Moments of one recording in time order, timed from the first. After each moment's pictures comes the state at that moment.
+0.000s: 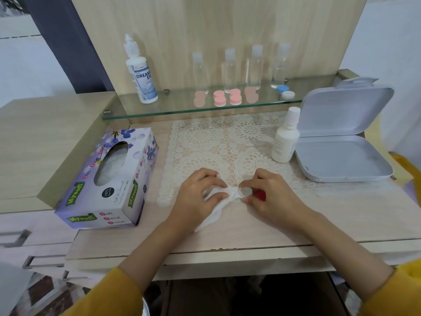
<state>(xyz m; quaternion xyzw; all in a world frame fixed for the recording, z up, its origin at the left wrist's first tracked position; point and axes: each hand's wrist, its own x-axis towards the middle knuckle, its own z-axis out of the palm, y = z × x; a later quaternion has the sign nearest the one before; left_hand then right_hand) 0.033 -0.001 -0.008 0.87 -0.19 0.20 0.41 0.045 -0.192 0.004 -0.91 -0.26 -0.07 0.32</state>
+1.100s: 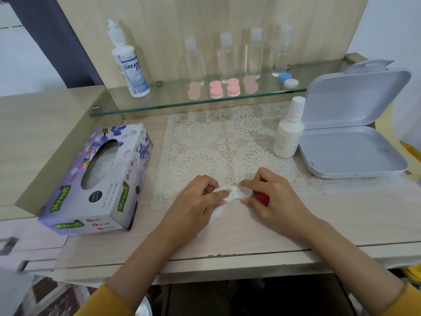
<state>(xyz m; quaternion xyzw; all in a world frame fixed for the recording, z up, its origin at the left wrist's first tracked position) 0.032 0.005 -0.022 0.91 -0.28 0.21 0.23 0.044 -0.191 -0.011 -0.88 -0.27 -0.10 0.37</state>
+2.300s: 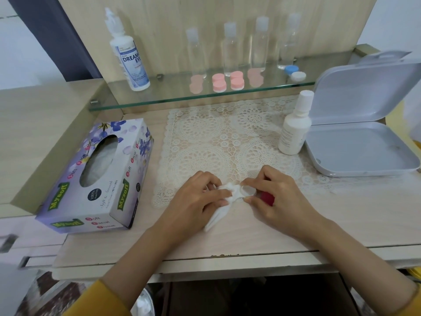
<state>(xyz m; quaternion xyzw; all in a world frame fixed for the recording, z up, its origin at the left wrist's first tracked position) 0.036 0.013 -0.019 0.89 -0.32 0.21 0.23 0.045 -0.192 -0.013 -0.88 -0.27 -0.10 0.38</state>
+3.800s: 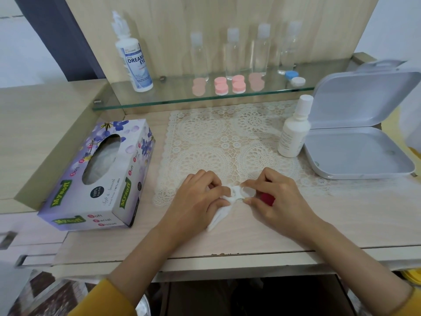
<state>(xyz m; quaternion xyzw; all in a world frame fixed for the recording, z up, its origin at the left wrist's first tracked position) 0.033 0.005 -0.014 0.91 -0.29 0.23 0.18 0.043 -0.191 -0.013 -0.88 -0.27 -0.13 0.38</state>
